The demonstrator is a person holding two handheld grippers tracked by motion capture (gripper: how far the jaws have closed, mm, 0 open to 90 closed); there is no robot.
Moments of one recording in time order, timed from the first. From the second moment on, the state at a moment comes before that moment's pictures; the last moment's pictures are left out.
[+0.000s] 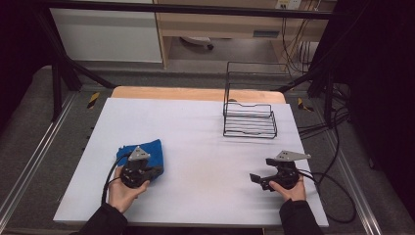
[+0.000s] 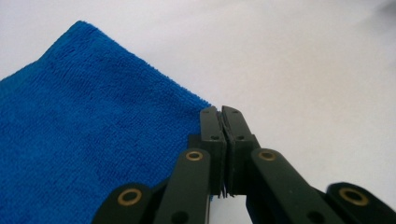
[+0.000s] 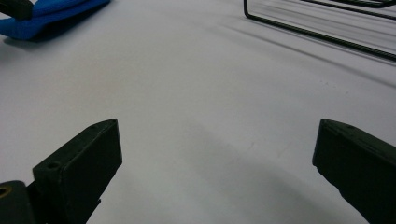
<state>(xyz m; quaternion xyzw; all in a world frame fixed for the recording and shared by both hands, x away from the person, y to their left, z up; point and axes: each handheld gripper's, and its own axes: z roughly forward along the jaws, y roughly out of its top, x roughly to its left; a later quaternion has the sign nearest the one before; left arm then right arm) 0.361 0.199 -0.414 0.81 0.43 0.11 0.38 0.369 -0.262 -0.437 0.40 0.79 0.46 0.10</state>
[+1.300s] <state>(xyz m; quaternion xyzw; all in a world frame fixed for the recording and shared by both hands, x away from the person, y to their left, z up) 0.384 0.072 -0.430 0.84 0.37 0.09 0.39 0.369 -0.259 -0.437 0.39 0.79 0.45 0.11</state>
